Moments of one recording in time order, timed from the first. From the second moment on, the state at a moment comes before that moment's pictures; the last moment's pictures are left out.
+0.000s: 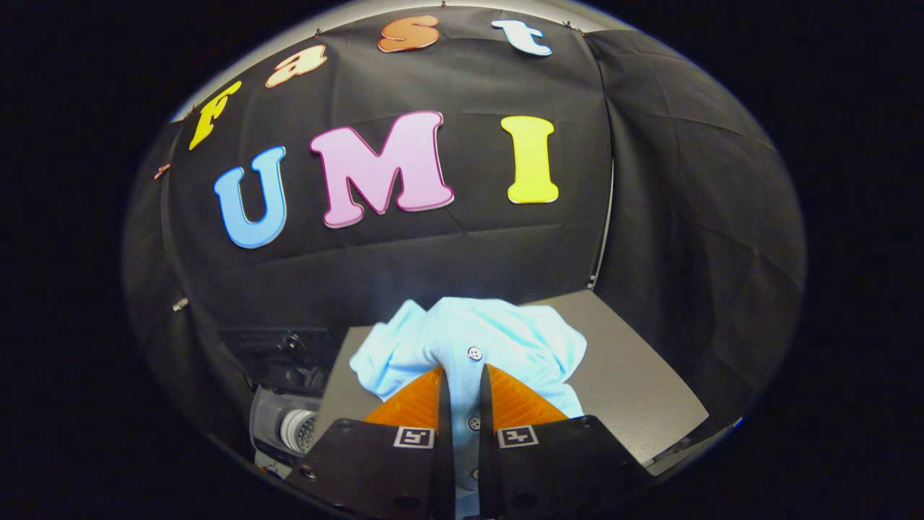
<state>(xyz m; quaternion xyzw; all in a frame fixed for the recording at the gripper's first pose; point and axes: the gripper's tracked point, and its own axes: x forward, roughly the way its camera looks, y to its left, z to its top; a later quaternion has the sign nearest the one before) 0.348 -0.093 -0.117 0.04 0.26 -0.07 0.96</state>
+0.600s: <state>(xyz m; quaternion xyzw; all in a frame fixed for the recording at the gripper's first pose) 0.327 0.107 -0.056 0.09 0.23 0.08 0.96</state>
